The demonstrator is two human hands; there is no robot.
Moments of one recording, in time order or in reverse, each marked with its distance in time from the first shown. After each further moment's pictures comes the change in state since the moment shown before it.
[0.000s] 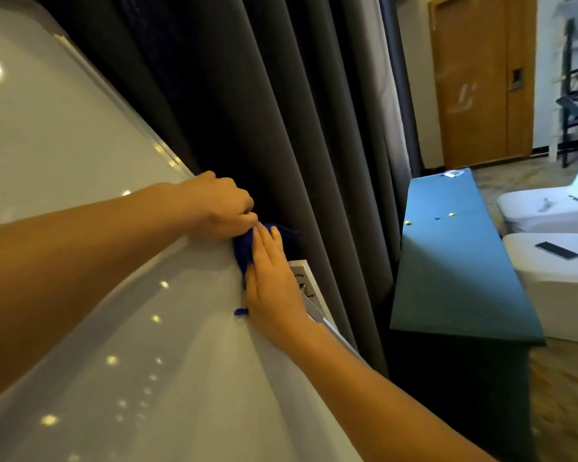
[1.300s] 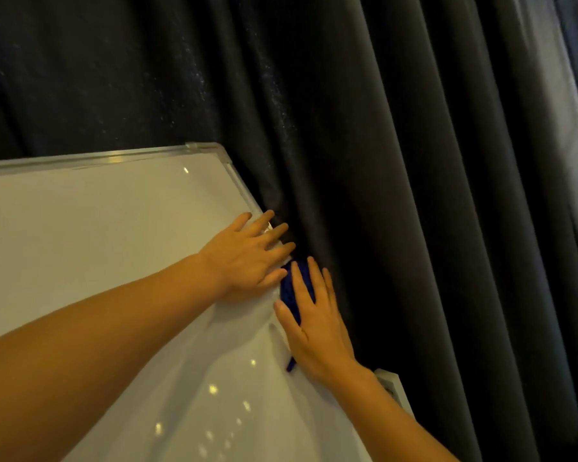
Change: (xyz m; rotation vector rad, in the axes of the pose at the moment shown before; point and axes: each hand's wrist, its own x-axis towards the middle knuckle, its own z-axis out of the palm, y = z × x) left_hand -0.080 -0.111 0.002 0.304 -0.040 -0.327; right_hand 0.100 -0.042 0.055 0.025 -0.224 -0.243
